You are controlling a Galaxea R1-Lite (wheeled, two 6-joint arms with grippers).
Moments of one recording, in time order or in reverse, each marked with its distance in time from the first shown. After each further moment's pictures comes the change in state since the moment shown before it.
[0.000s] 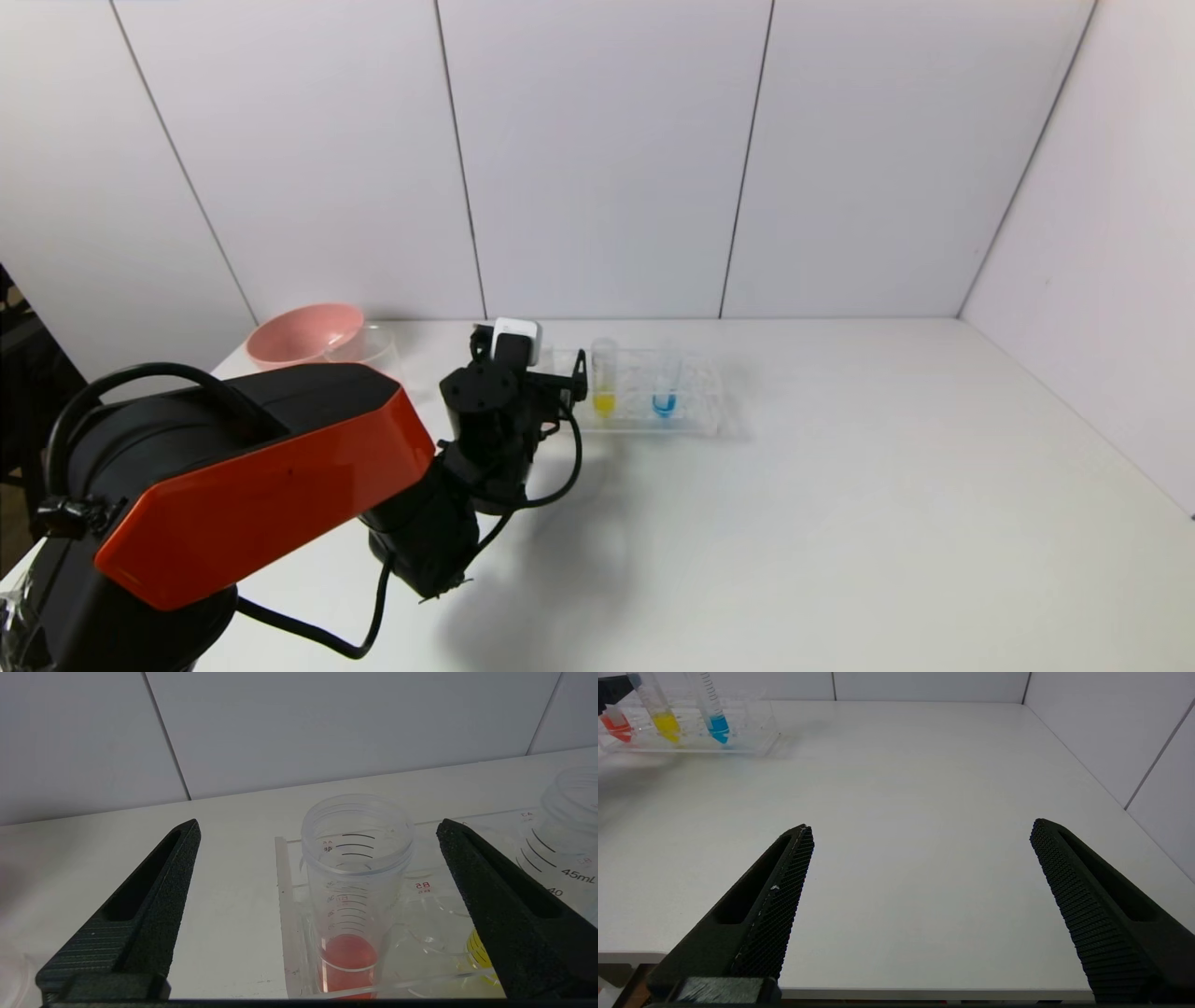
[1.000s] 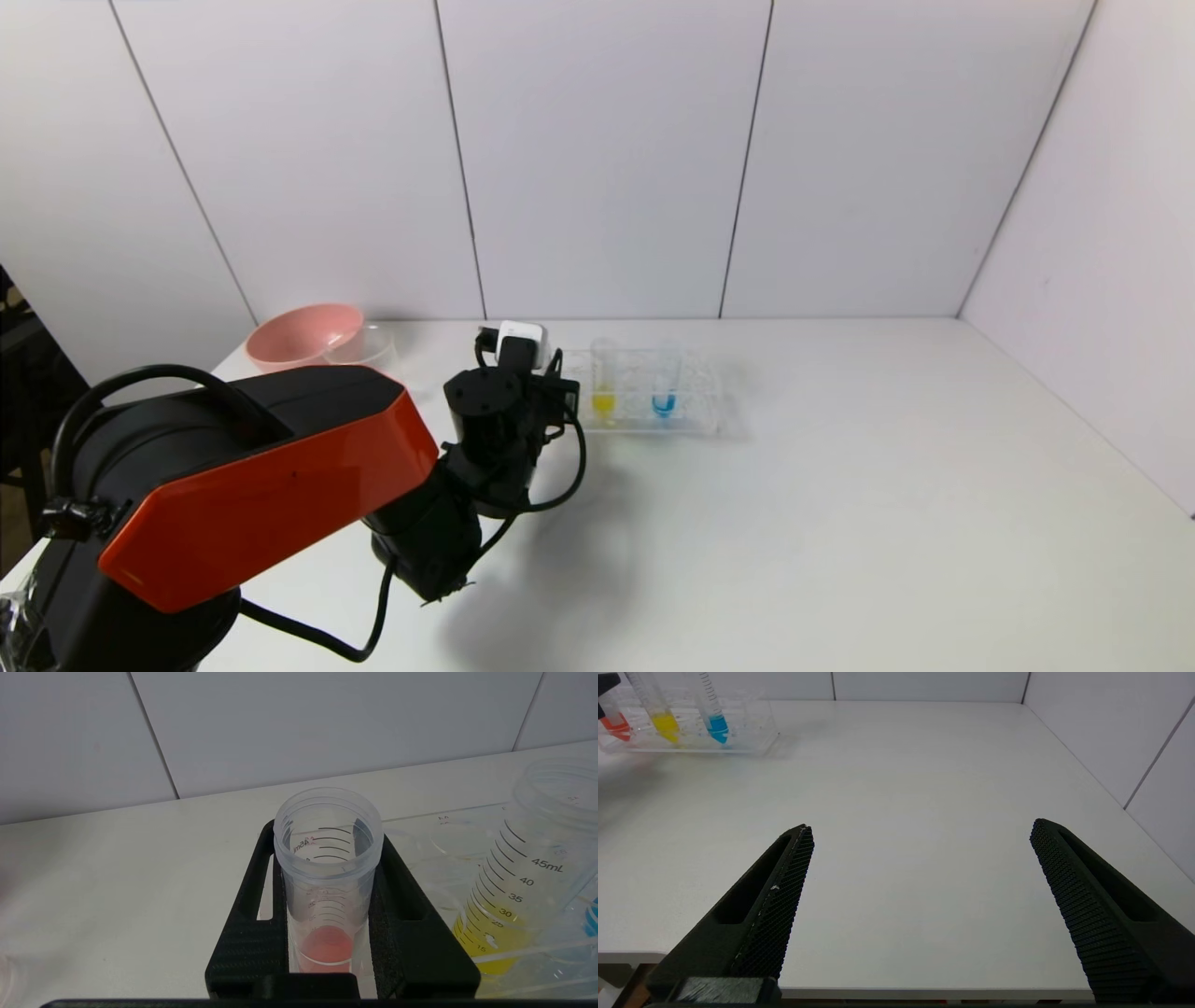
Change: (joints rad) left arm -0.001 0.004 0.000 0.000 -0.002 0.002; right arm 0.000 0.000 0.000 0.000 0.000 0.000
